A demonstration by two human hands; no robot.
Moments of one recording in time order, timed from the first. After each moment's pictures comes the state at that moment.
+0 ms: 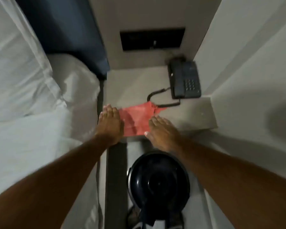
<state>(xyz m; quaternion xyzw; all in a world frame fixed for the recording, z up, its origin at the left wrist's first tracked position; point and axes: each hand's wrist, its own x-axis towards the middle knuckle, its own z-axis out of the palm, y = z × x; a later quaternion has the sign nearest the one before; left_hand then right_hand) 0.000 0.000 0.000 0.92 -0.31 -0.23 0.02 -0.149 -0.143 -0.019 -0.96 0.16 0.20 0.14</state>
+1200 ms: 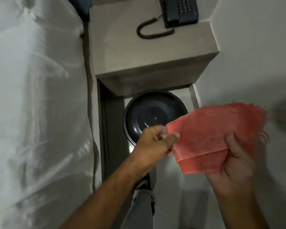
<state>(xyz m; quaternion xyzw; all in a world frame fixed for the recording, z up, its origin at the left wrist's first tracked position) -0.303 0.105 -0.011 0.68 -0.13 -0.55 0.46 -0.455 0.016 -0.010 -0.07 0.44 -0.37 0.82</state>
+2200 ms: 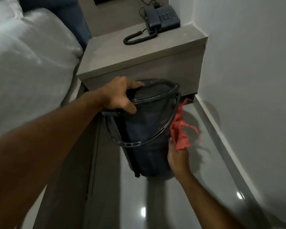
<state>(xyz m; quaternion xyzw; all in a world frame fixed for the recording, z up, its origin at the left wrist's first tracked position) -0.210 0.046 -0.133 0.79 -0.58 -0.20 0.08 -0.404 0.011 -0.365 -0.49 0.48 -0.35 0.64</state>
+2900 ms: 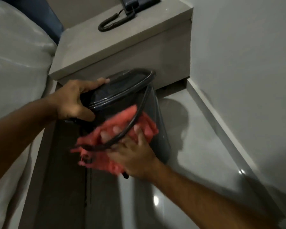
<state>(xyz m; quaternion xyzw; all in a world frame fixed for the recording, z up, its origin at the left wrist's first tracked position) -0.167 0.079 -0.148 0.80 -0.55 -0.24 0.10 -0.340 0.055 -0.397 -0.89 0.07 -0.46 -0.03</state>
